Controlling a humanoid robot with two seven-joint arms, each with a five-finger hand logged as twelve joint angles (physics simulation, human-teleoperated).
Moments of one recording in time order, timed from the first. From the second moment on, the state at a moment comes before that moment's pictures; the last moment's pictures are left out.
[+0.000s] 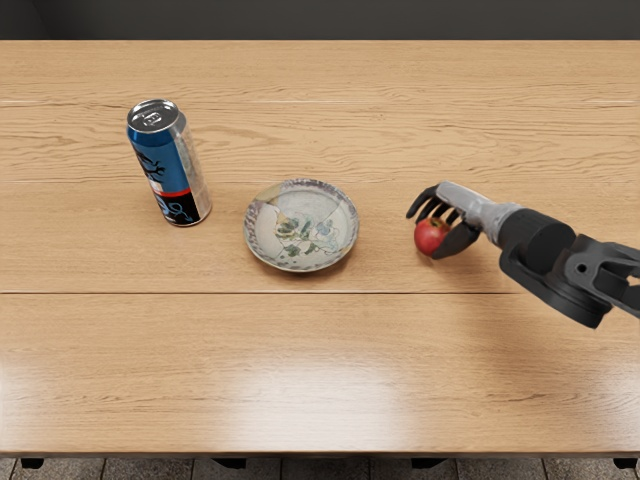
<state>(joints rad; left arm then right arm) -0.04 0.00 0.32 -0.19 -0.07 -0.03 0.05 0.90 -0.64 0.28 1.55 -1.09 -0.18 -0.50</state>
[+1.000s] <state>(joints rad) -0.04 0.00 0.32 -0.19 -0.07 -0.03 0.05 1.02 -0.44 0.38 1.47 -0.99 -0.10 -0.51</state>
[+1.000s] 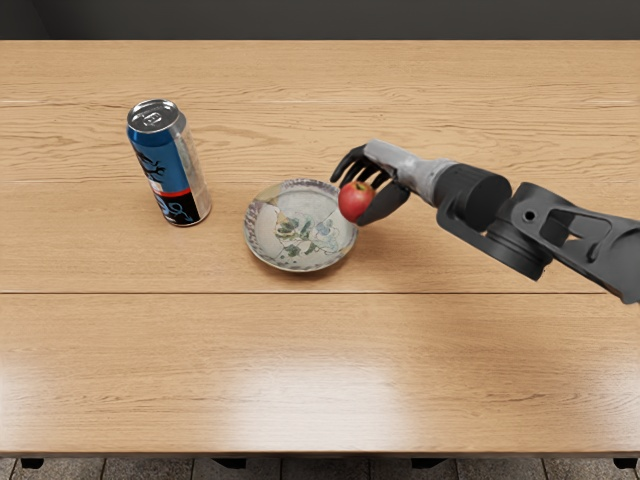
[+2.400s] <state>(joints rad) -0.04 0.00 0.32 -0.19 -0.07 -0.03 0.05 1.05 -0.14 0.31 1.27 -1.01 -0.14 -0.53</state>
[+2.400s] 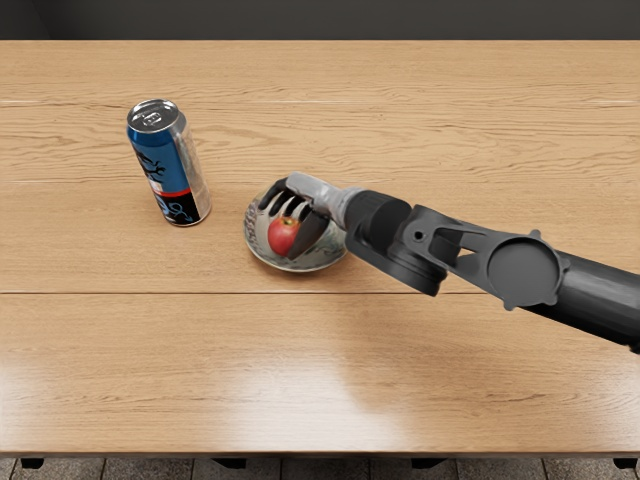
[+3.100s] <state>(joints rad) -0.02 0.00 0.32 -0.19 -0.07 -0.03 0.05 1.02 -0.48 0.59 1.38 -0.51 0.32 -0.52</state>
